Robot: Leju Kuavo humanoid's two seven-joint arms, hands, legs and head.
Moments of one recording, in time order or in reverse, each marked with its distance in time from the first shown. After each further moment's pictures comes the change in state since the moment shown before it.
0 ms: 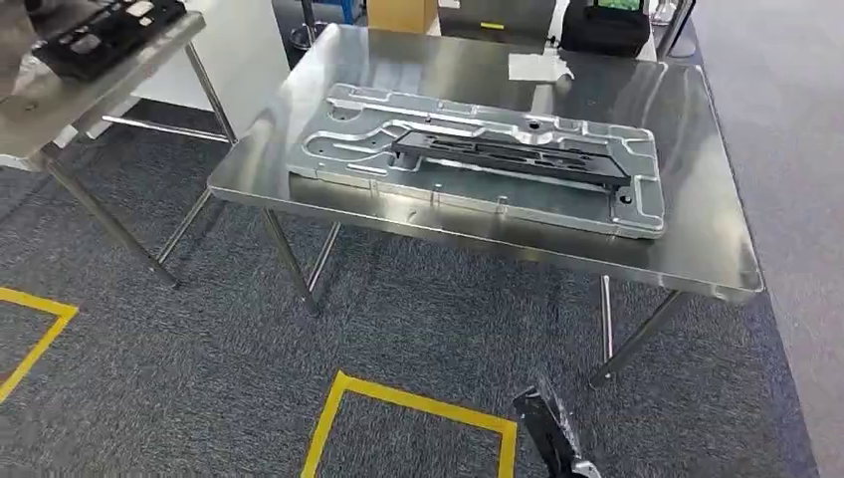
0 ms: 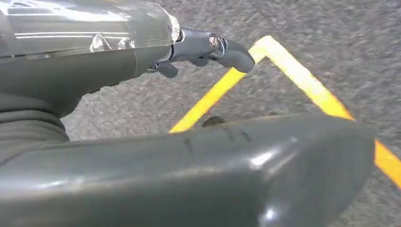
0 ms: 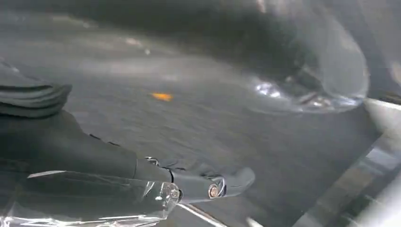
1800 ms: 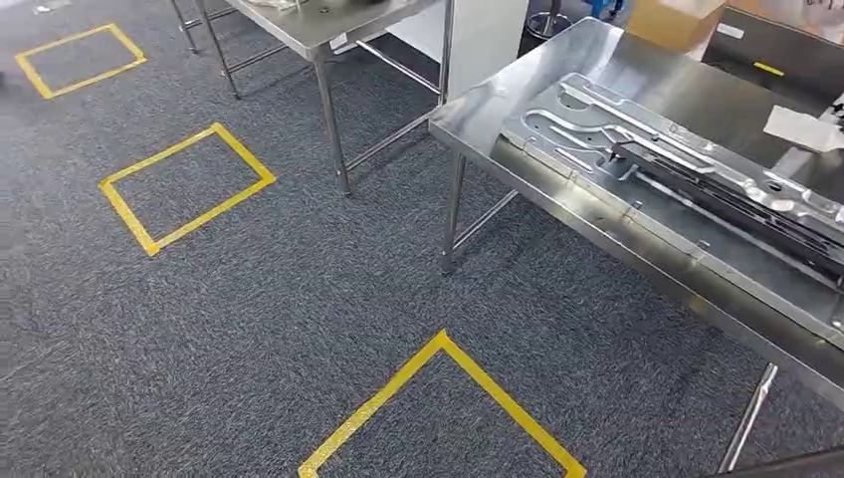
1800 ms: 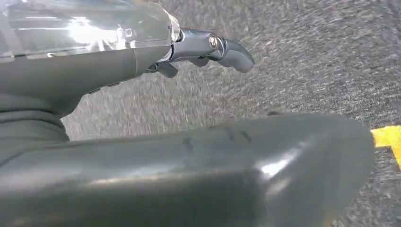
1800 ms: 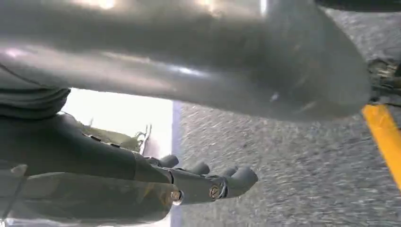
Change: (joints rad) left arm 0.034 0.001 -0.054 0.000 -0.112 -0.002 0.052; right arm 0.023 -0.038 -0.077 0.584 -0.078 0.287 0.549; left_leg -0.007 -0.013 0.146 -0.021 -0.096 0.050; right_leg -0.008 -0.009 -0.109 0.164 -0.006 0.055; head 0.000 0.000
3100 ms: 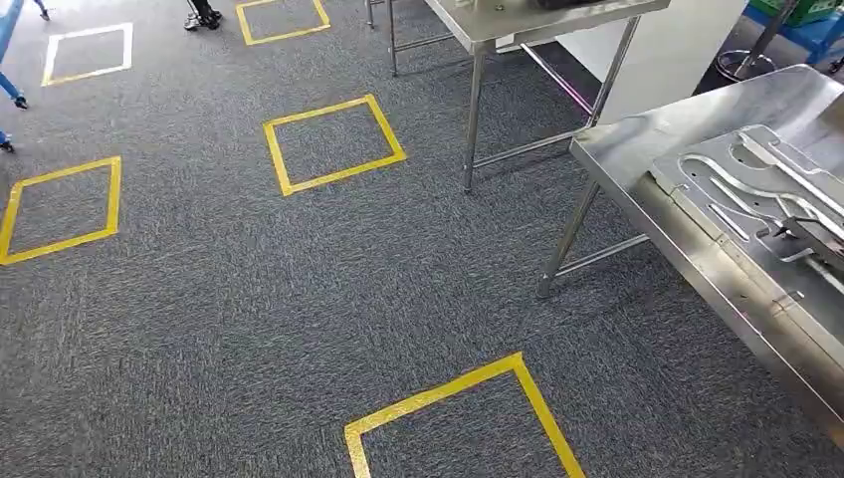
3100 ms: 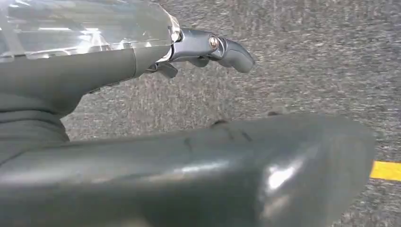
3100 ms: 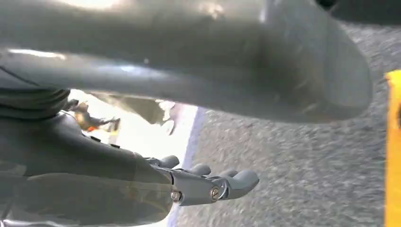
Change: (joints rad) left arm -0.001 0.005 -0.039 0.000 -0.052 -0.018 -0.024; right arm -0.004 0.010 -0.024 0.004 -0.008 0.087 0.105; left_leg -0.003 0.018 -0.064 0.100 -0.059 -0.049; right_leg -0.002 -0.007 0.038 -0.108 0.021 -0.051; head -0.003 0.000
